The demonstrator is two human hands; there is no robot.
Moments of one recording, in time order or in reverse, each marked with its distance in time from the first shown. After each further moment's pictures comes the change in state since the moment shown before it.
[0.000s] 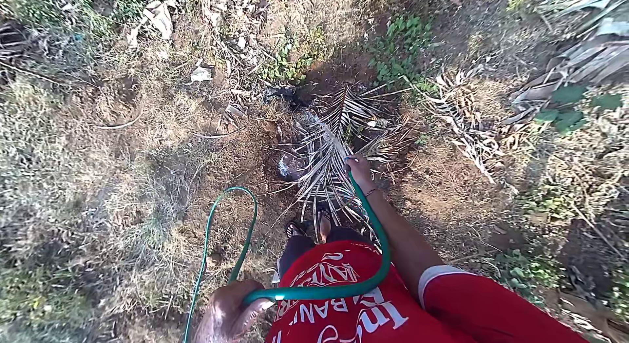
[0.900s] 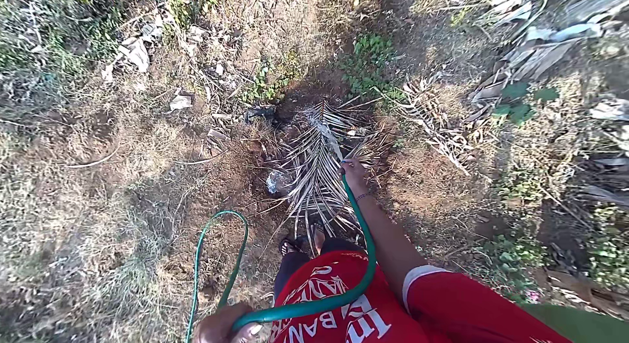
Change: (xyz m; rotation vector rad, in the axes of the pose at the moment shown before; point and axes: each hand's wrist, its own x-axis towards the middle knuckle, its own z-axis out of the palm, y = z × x) left_hand 0.023 0.019 -0.016 -0.048 -0.138 -0.039; right_hand 0.010 -0.012 -0.031 0.119 0.218 -0.007
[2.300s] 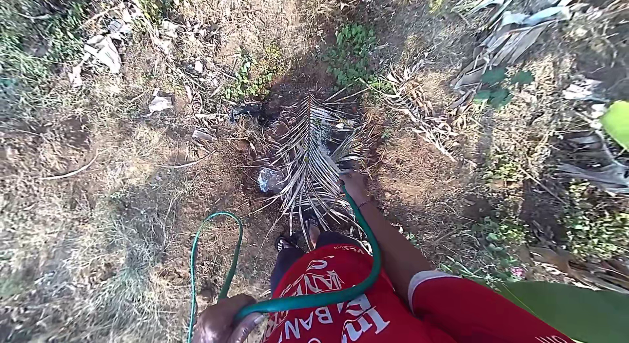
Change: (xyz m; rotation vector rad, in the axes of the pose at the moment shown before) left_hand 0.027 -0.006 0.012 0.057 -0.044 0.077; right_hand 0.003 0.062 -0.041 -0.061 -0.013 0.115
